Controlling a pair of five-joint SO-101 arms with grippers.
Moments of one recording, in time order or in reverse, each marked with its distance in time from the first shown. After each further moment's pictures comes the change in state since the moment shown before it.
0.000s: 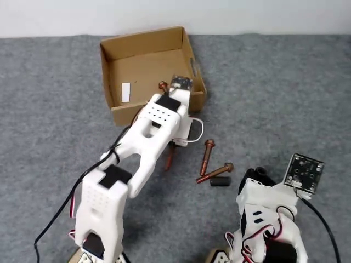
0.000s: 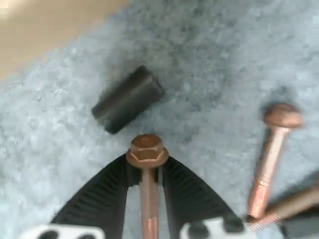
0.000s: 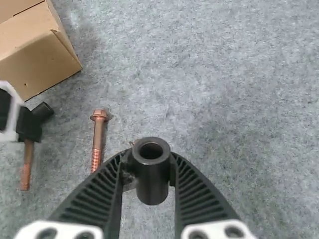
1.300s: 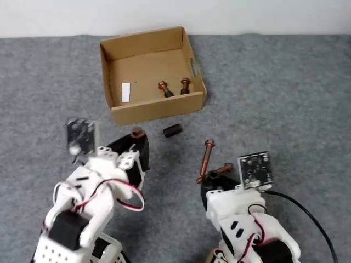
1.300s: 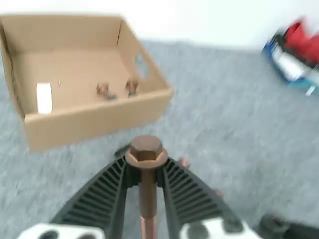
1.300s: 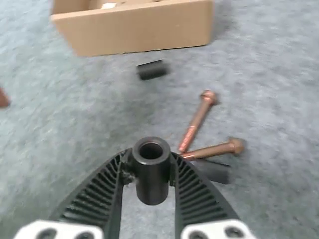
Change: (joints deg) left arm -3.4 -109.5 70.3 -20.7 4.8; right arm -32.9 -0.4 0.0 -1.1 0.1
